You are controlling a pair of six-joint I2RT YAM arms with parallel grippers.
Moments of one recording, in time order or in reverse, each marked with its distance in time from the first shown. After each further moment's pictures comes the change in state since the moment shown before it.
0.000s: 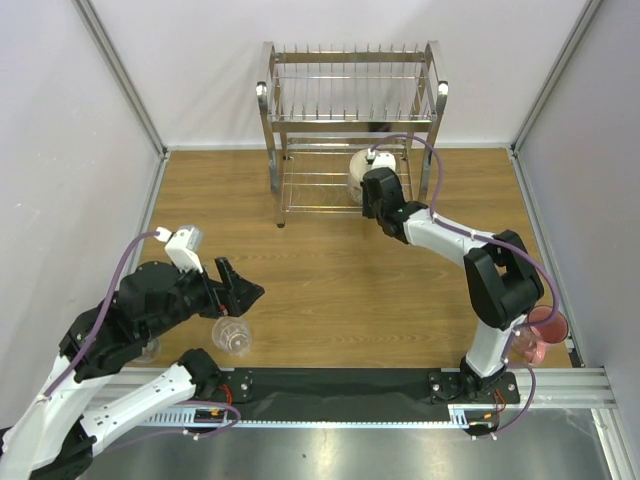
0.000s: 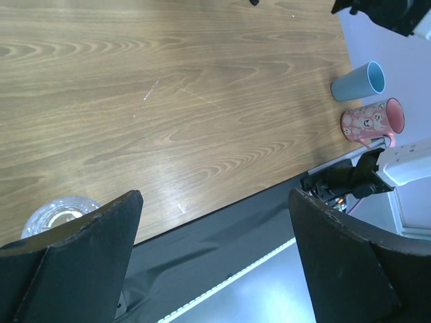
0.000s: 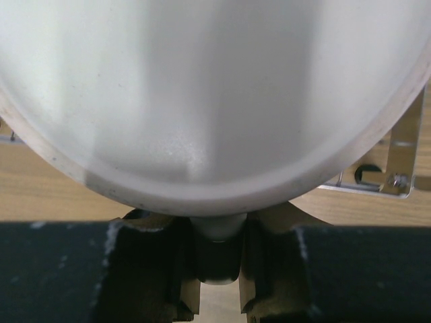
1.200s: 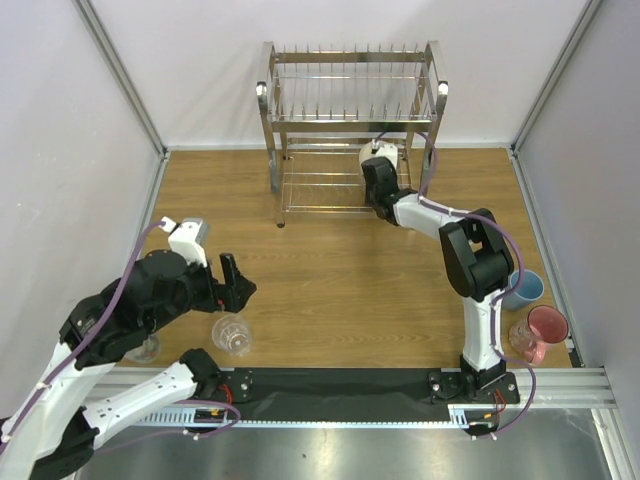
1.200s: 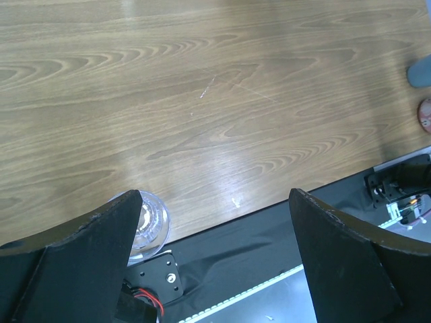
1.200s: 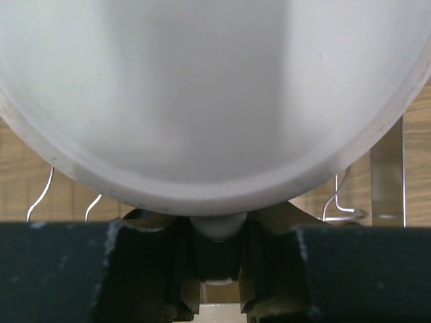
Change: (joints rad) left arm 0.000 0.104 0.114 -0.130 -0.104 0.141; right arm -0.076 0.261 0.210 0.022 0.105 0.013
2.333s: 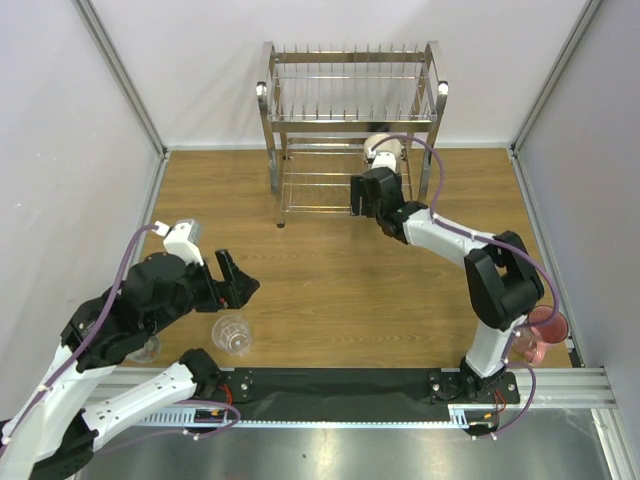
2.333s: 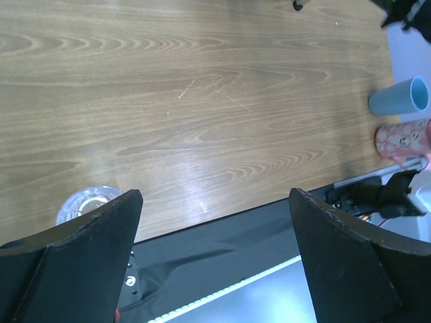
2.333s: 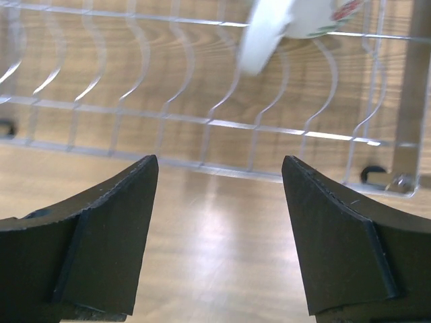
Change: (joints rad) left arm 0.000 -0.022 -0.035 0.037 0.007 -0.146; right arm 0.076 -0.245 -0.193 -0.018 -0.092 0.010
